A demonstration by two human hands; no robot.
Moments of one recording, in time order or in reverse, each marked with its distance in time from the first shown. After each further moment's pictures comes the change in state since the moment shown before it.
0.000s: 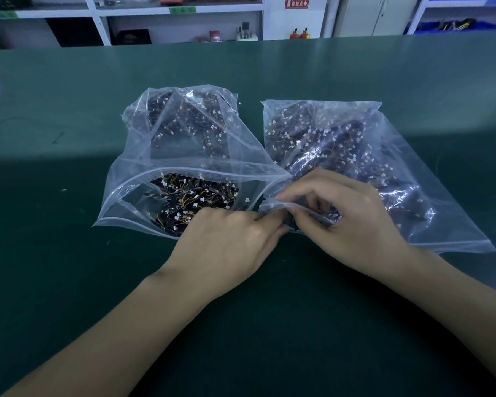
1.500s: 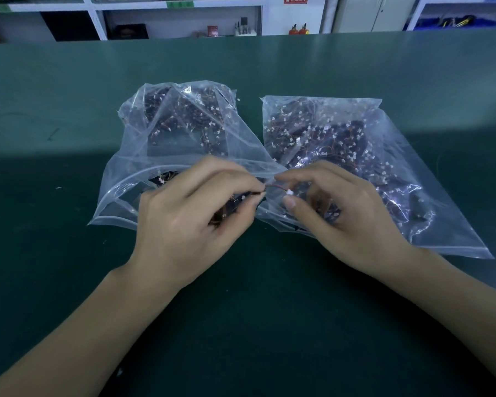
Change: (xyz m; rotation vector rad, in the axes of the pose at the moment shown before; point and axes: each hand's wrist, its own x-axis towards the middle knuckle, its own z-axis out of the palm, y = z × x) left_hand -0.005 -0.027 -0.012 -0.419 0.490 -0.109; right_hand -0.003 0.001 0.000 0.046 0.002 0.125
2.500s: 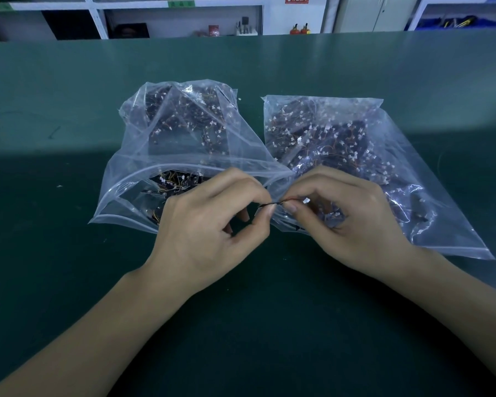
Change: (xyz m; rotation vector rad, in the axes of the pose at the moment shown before) left_hand -0.004 0.009 0.009 -0.126 -0.163 -0.126; right_hand 0.001 -0.002 0.000 0.005 -0.006 -0.120
